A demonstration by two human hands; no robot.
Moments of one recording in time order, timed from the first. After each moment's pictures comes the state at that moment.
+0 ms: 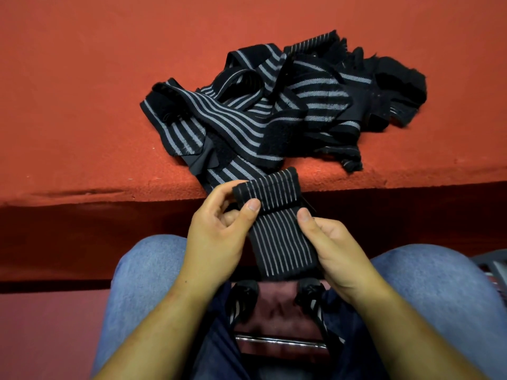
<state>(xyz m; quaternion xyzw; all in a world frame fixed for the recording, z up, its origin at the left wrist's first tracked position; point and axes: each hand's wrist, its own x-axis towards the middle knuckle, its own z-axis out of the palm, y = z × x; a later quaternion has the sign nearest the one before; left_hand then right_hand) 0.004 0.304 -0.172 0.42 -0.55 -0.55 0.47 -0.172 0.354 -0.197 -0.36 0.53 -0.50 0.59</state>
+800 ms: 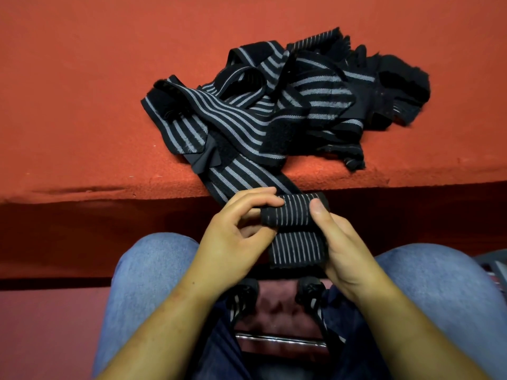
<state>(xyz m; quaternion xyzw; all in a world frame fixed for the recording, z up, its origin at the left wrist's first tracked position) 0.003 0.309 -0.170 0.40 -0.65 -0.52 0.38 -0.172 0.352 -0.190 -0.30 0.49 -0.55 0.60</state>
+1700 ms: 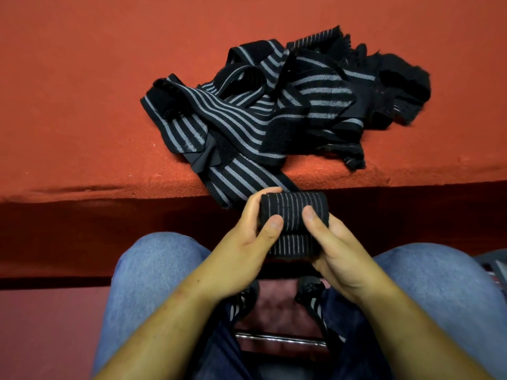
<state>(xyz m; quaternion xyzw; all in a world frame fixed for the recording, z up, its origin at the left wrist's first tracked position) 0.004 0.311 -0.181 0.39 -0.64 -0.60 0.27 -0.173 0.356 -0.196 -0.31 0.46 -0.52 0.65</state>
